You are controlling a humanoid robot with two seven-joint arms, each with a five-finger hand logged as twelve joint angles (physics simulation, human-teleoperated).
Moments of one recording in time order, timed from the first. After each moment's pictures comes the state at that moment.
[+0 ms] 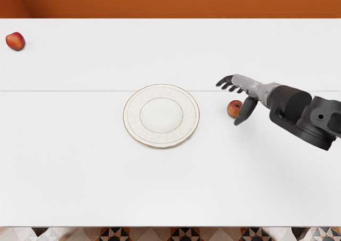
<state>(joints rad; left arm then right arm) -0.02 0.00 0.36 -0.15 0.08 -0.21 0.15 0.99 -0.69 0.29 1.65 -1.06 -0.11 -0.61</state>
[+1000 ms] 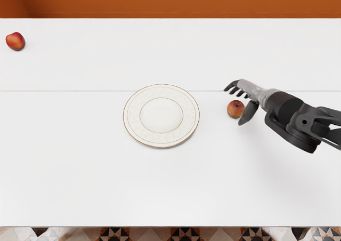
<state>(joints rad) -0.02 0.00 0.36 -0.15 0.08 -0.21 0.15 0.98 -0.61 0.22 1.51 -1.09 -0.20 -0.61</state>
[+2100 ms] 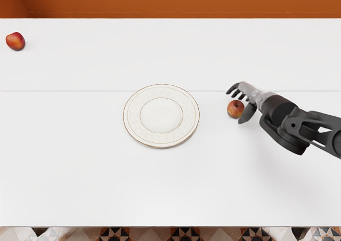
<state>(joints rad) -0.02 0.00 0.36 -0.15 0.08 -0.21 0.15 0.97 -0.55 0.18 1.41 -1.11 -0.25 -0.61</state>
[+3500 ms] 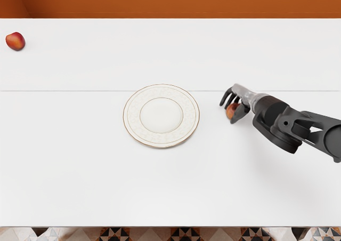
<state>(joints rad) -0.02 0.00 0.36 -0.15 0.08 -0.21 0.15 0.97 -0.50 0.19 1.38 -1.06 -0.24 -0.61</state>
